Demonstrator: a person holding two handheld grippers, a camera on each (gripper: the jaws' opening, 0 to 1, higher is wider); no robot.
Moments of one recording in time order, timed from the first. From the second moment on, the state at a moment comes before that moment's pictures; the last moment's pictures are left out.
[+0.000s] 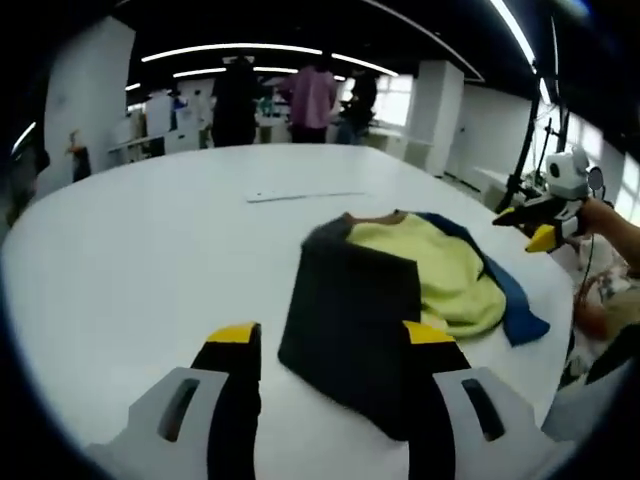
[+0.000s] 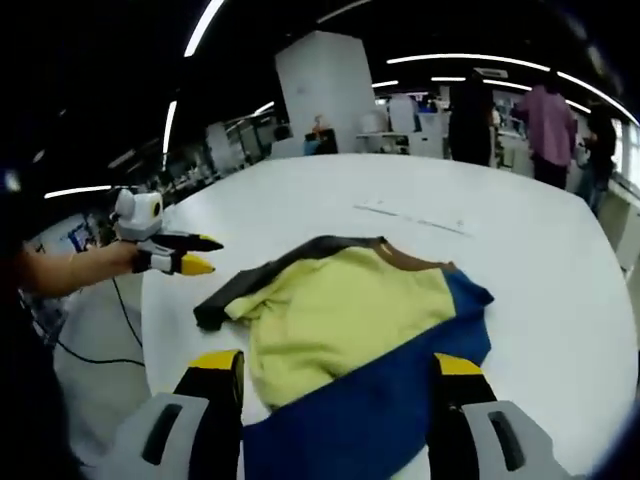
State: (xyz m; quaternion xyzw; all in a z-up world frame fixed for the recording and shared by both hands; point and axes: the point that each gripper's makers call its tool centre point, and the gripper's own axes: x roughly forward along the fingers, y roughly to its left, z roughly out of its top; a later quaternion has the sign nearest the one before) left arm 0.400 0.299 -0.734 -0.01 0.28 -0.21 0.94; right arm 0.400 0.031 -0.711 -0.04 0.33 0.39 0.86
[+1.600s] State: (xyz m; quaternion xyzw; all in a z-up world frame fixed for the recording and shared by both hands) left arm 0.333 0.272 -0.797 -0.02 0.35 -0.19 0.92; right arm 0.286 0.044 -0.798 -0.16 0.36 0.44 0.81
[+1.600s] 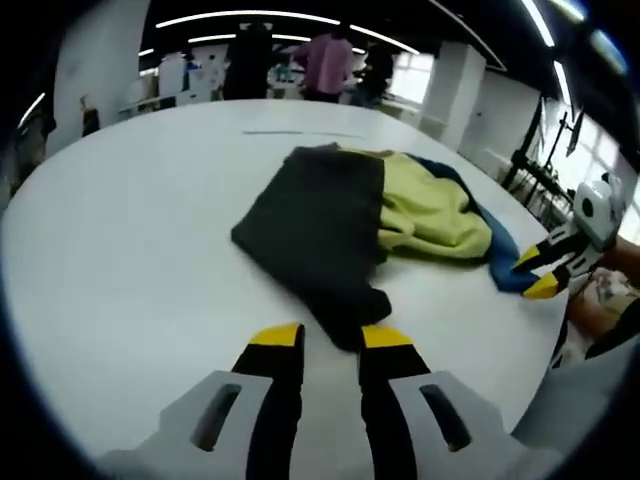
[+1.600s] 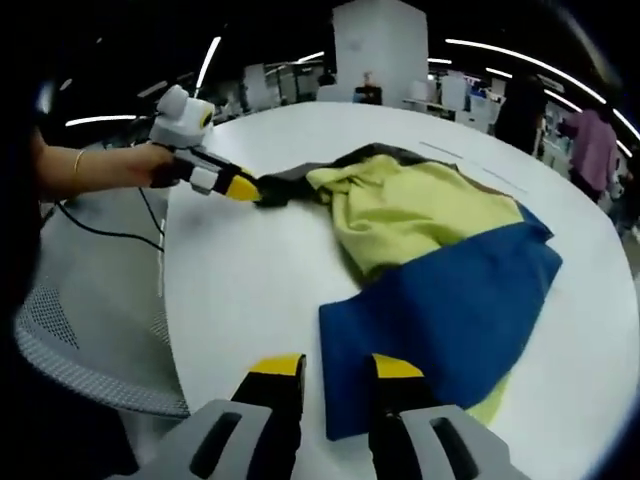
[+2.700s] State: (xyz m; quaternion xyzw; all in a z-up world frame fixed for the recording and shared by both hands) left arm 0.319 0.311 -0.757 -0.08 0.33 -0.12 0.93; right arm 0.325 0.026 -0.719 -0.12 0.29 0.39 0.86
